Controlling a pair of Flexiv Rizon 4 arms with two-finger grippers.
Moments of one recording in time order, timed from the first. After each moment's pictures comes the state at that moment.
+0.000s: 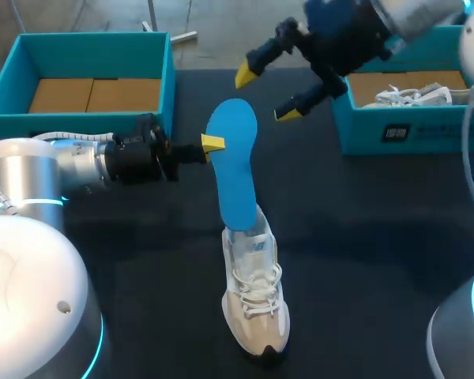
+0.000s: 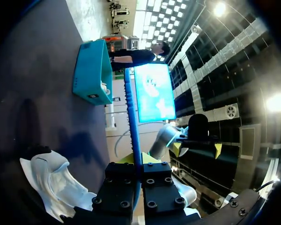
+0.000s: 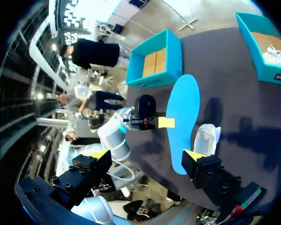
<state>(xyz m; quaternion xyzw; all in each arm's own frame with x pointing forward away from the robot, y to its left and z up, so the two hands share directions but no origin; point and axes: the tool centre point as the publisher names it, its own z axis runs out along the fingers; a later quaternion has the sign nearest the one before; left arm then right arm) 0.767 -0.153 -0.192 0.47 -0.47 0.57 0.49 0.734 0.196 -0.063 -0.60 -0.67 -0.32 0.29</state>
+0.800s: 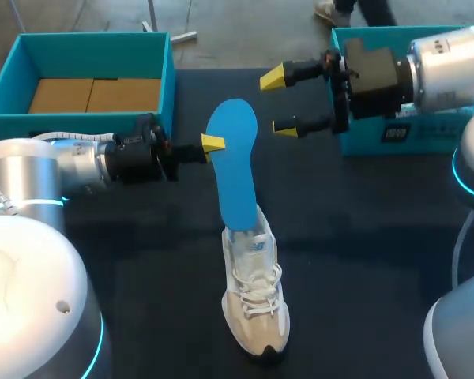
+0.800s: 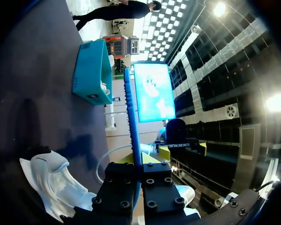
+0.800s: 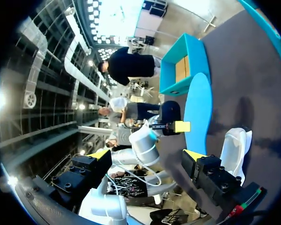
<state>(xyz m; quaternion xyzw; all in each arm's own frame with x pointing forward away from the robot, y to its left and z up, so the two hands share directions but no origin) 0.768 -0.153 -0.193 0.47 -0.47 0.57 0.49 0.734 0.183 -0.077 -0.54 -0.57 -0.46 0.41</state>
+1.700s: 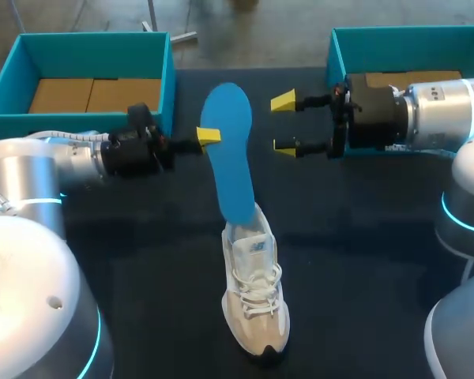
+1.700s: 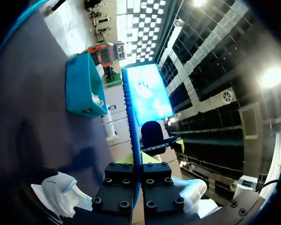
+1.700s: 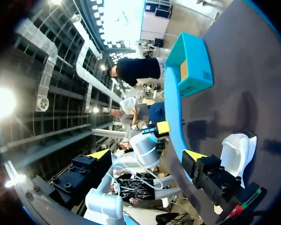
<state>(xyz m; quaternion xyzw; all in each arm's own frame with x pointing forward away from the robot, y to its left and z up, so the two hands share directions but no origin) 0.783 -0.145 -0.186 0.42 -0.50 0.63 0.42 0.748 0.172 -0.127 -0.52 -0.53 -0.51 0.44</state>
